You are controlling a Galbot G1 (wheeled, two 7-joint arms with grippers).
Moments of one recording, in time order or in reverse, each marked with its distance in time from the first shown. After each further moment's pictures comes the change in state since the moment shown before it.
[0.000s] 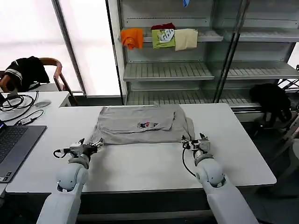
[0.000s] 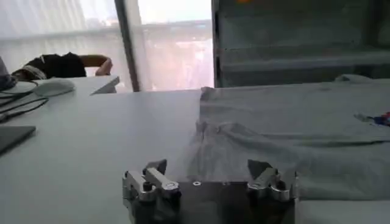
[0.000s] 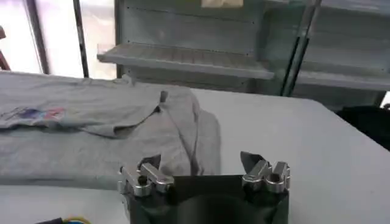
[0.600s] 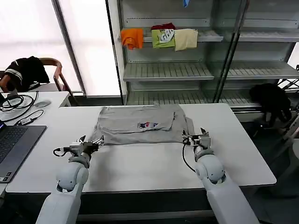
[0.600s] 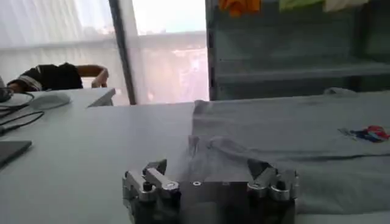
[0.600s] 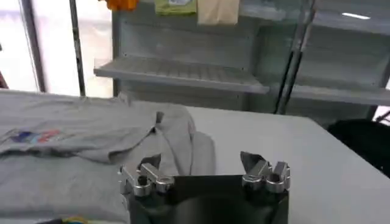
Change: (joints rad) left arm 0.014 0.006 0.011 -0.049 -0.006 0.004 -0.002; right arm -0.004 -0.006 0.010 0.029 -0.013 0.002 0.002
